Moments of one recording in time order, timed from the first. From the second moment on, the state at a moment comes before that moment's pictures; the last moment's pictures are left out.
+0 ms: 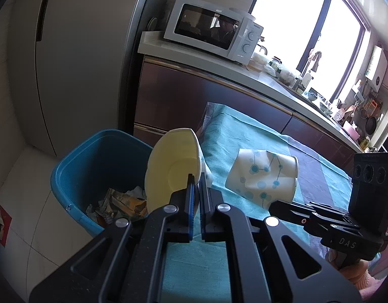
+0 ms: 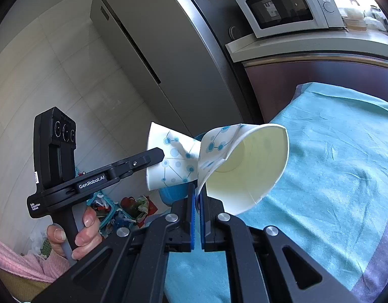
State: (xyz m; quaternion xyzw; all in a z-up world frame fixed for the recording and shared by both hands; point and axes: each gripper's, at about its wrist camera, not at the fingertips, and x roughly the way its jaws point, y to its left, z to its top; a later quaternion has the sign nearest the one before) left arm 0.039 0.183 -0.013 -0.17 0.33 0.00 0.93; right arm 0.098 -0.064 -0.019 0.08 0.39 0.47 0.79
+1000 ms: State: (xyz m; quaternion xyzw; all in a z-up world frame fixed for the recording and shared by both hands) left arm 0.027 0.225 -0.008 -0.18 0.31 0.05 0.93; right arm 0.105 -0.024 -0.018 0.05 0.39 0.50 0.77
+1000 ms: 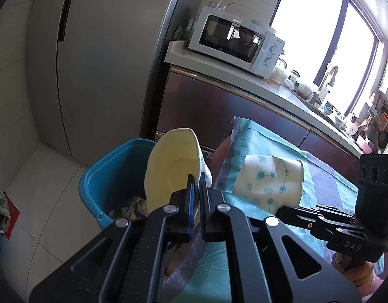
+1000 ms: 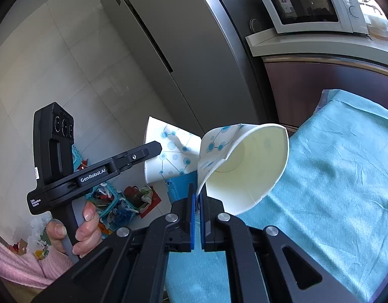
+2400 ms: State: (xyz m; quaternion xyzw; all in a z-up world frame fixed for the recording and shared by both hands) left arm 0.037 0.239 -0.029 -0.19 0.33 0.08 0.92; right arm 0.119 0.020 -0.024 0.00 0.41 0.52 0.75
